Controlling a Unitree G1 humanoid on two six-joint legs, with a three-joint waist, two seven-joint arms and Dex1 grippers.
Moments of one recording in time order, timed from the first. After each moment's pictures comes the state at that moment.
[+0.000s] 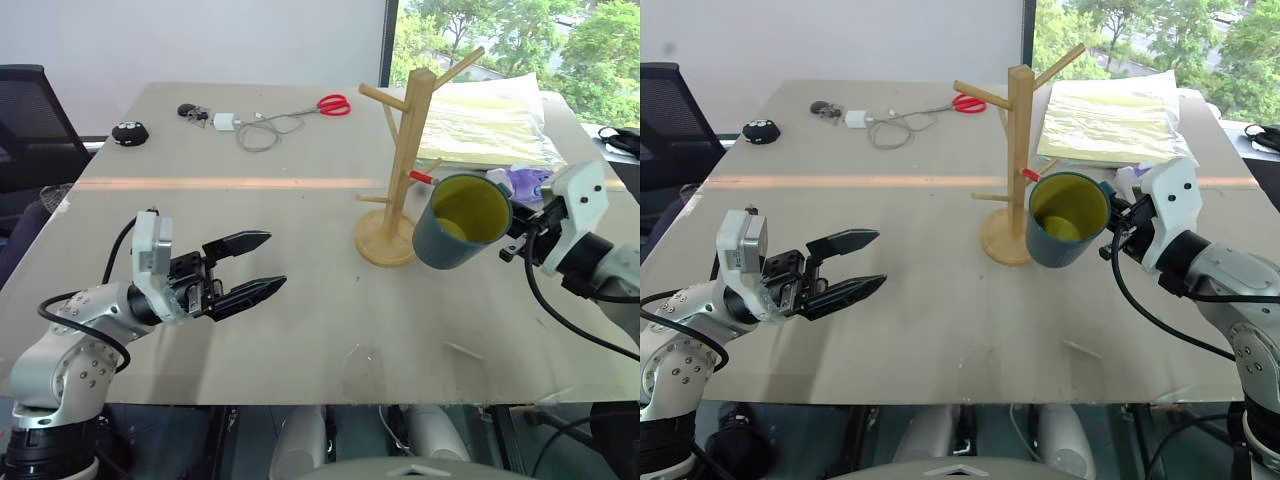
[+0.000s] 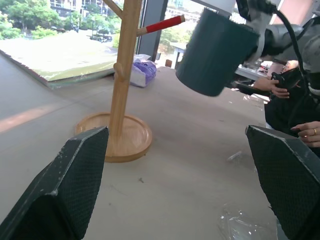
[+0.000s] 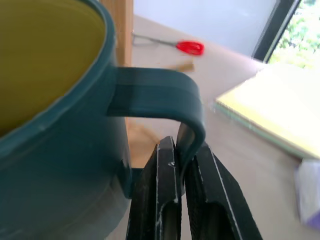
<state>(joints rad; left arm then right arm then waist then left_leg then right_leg) 0.00 0.75 0.36 -0.36 -0.91 0.50 -1.11 -0.26 -0.69 -0.27 -0.72 0.68 0.92 0.38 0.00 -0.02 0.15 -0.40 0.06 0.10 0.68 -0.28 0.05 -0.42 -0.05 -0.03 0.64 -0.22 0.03</state>
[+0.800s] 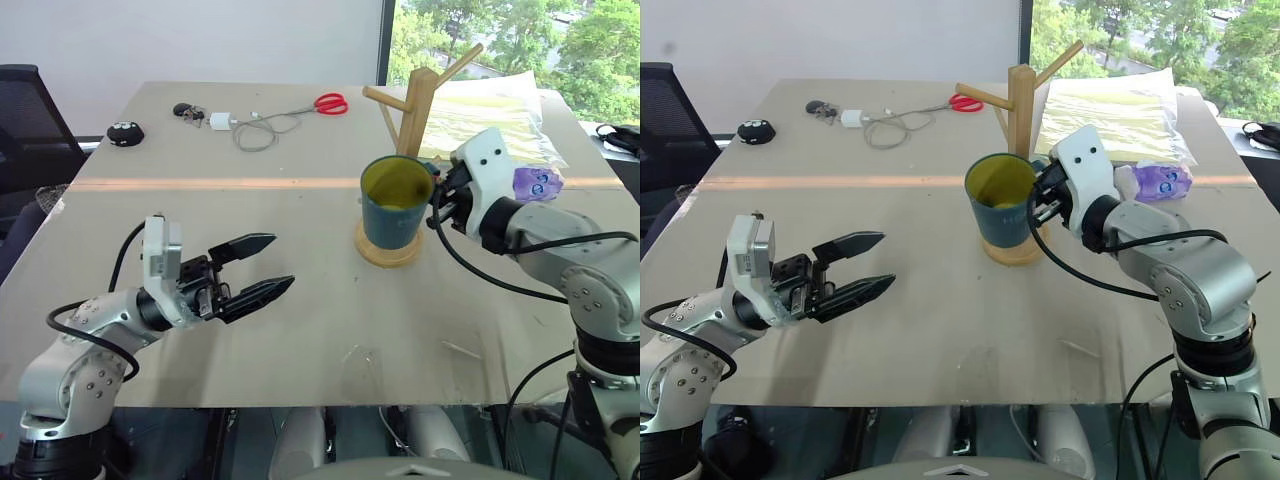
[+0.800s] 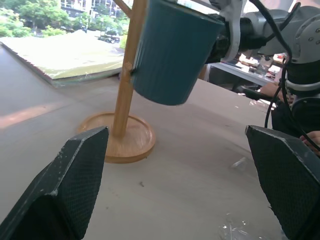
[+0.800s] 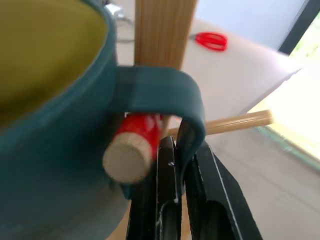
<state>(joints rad) 0.04 0.70 0.36 -0.42 -0.91 0.51 -1.02 -0.64 -0.53 0.05 -0.57 0.60 1.16 0.17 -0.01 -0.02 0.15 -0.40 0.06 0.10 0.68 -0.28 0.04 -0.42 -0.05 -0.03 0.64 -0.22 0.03</state>
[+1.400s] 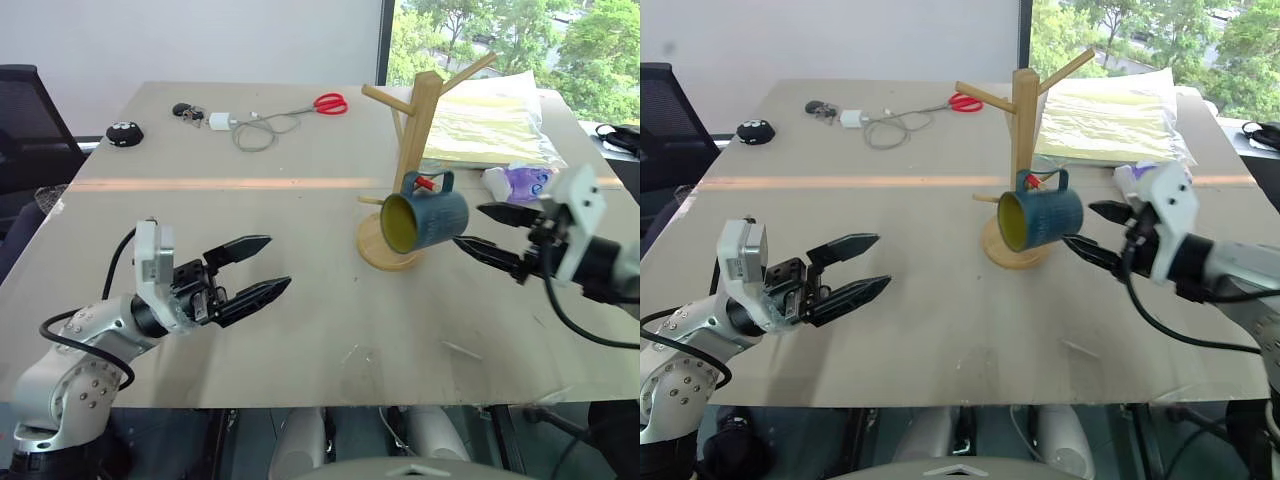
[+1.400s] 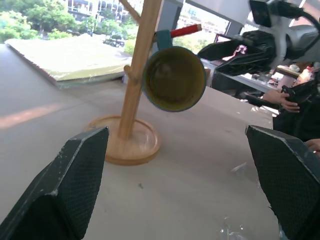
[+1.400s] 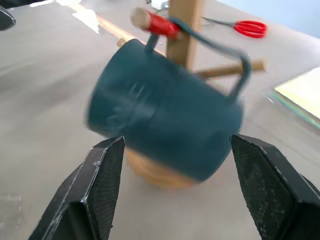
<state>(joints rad) 0.10 0.71 0.39 -0.43 -0.91 0.51 -1.01 -0.15 -0.81 -0.42 -0.70 0.81 0.98 0.67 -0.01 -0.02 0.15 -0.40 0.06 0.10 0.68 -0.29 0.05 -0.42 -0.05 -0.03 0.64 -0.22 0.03</state>
